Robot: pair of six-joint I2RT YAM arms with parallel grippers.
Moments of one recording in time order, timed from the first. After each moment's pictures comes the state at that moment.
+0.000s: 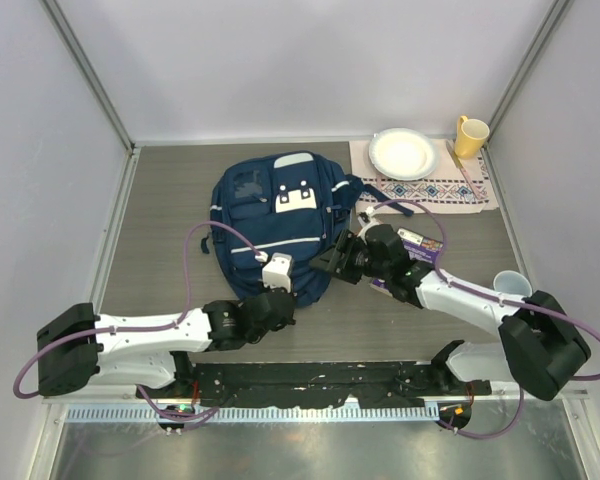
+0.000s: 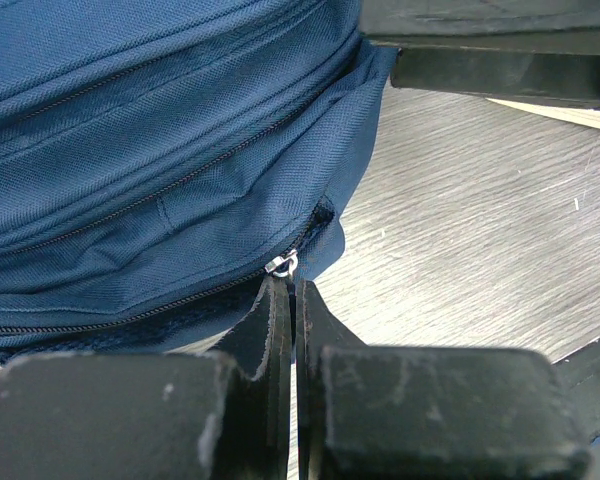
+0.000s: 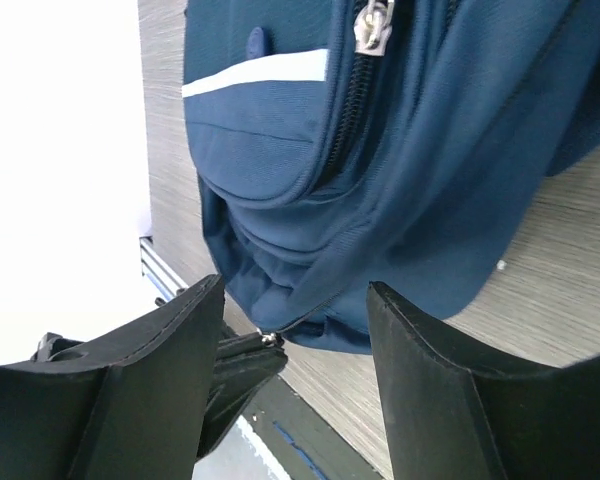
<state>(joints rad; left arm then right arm) -1.23 1.15 0.56 -0.09 -0.57 -0.73 0.63 1.26 0.59 0.15 -0.25 0.99</state>
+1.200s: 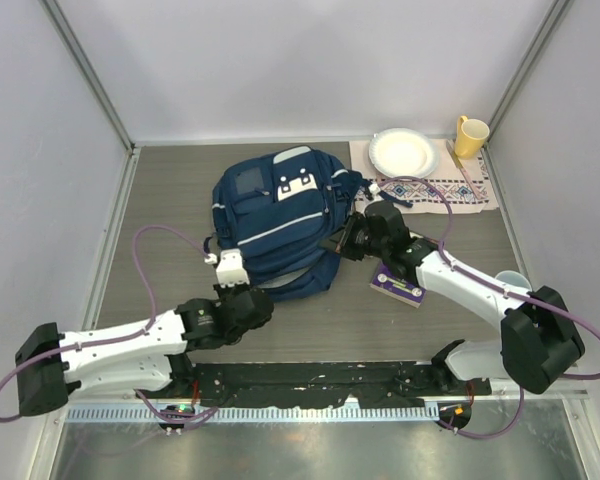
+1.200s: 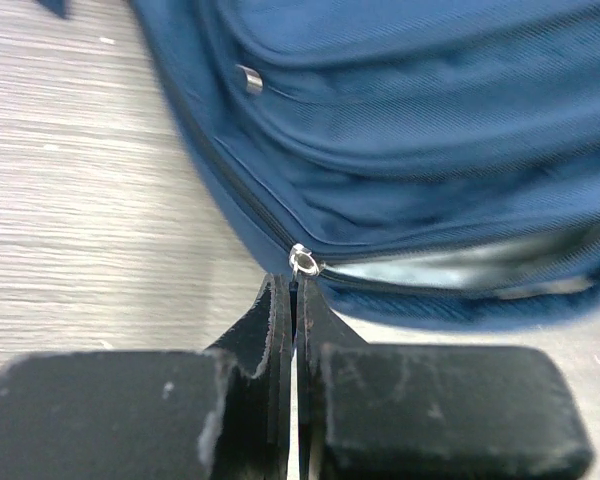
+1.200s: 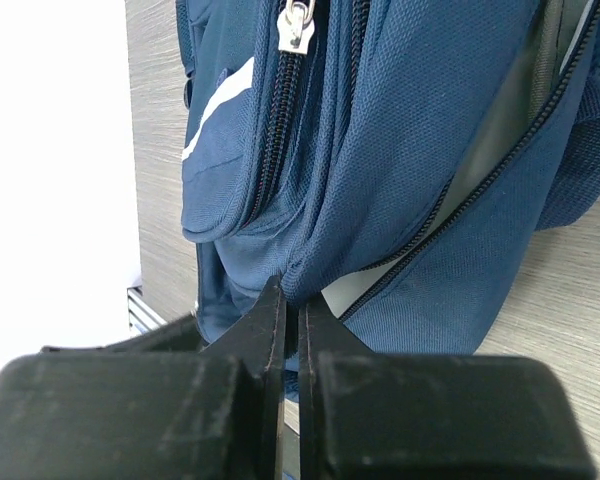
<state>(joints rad) -1.18 0.96 0.56 -0.52 -0.86 -1.03 0.59 1.31 0.80 -0.02 -0.18 0.94</state>
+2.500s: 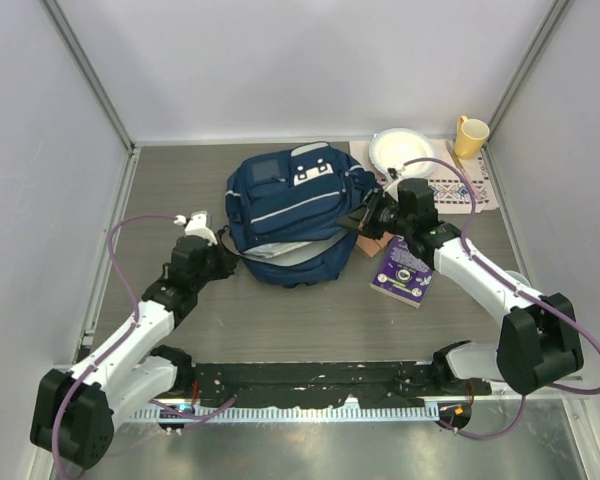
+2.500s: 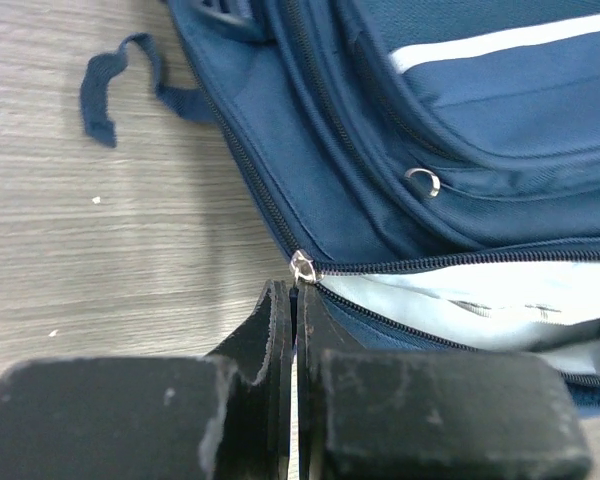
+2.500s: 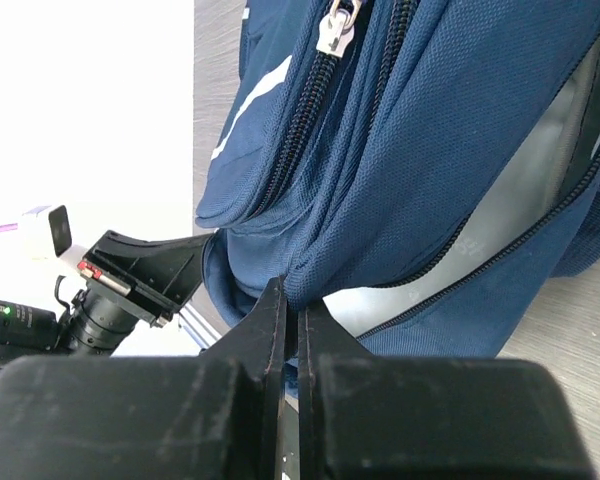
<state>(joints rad) -0.36 0.93 0.46 -0.06 -0.06 -0.51 0.37 1.30 0.87 -0.03 -0.42 0.90</state>
